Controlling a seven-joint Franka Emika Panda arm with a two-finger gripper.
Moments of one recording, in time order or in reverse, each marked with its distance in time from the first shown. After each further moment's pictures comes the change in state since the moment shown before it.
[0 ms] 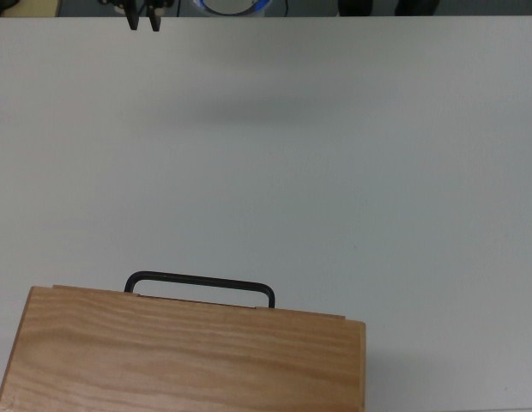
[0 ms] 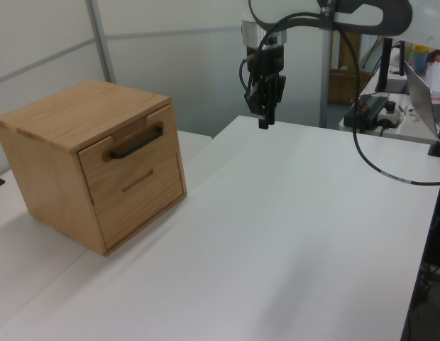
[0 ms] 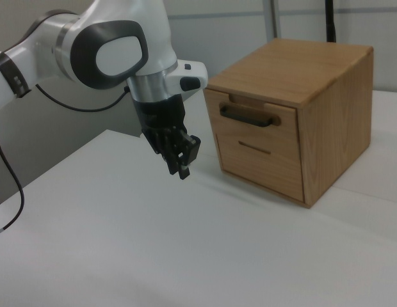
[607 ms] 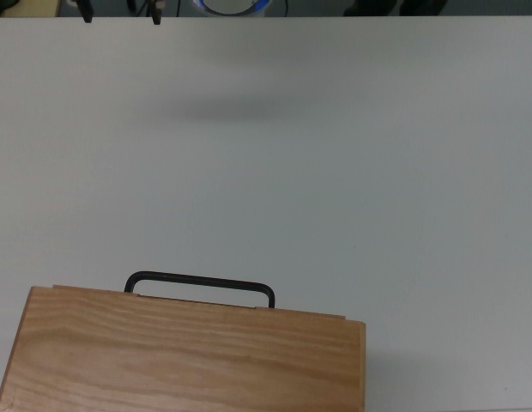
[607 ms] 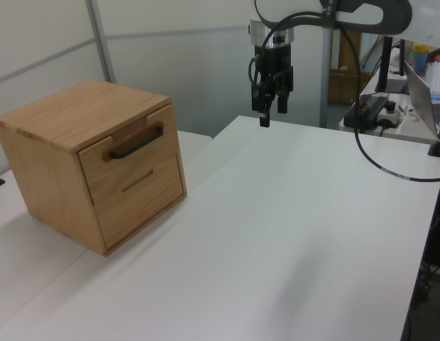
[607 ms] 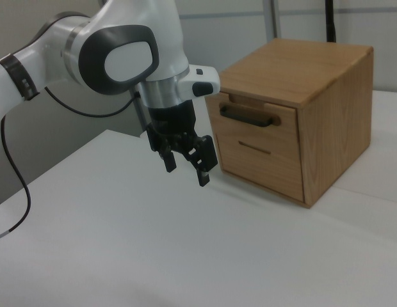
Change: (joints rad) arm -0.044 0.001 -0.003 -0.007 0.000 0.000 -0.070
